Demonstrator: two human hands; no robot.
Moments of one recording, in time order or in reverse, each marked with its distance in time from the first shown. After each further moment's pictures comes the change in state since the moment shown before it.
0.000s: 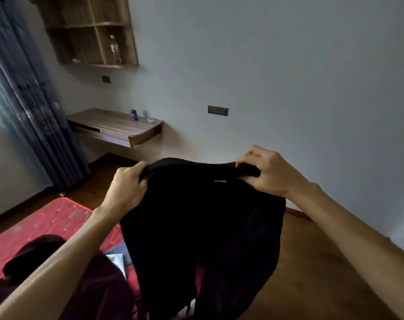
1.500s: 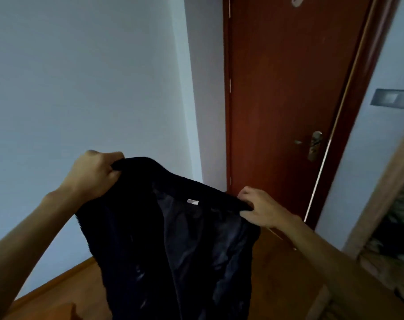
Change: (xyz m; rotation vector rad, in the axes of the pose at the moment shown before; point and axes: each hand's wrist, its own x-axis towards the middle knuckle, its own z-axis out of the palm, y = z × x) left_hand 0.096 0.557 0.250 -0.237 -0.338 1.026; right_hand -0.491 0.151 -0.239 -0.234 0.164 1.243
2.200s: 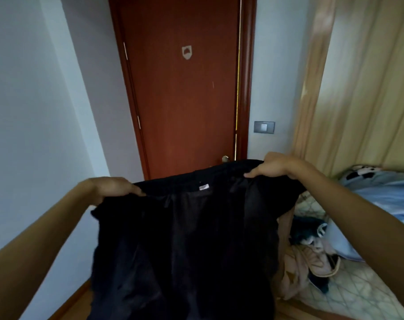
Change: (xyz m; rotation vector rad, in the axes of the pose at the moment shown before) left_hand 0.180 0.121 0.063 -0.538 -1.027 -0.151; right_hand -0.045 -0.023 -0.234 0.023 0.179 0.965
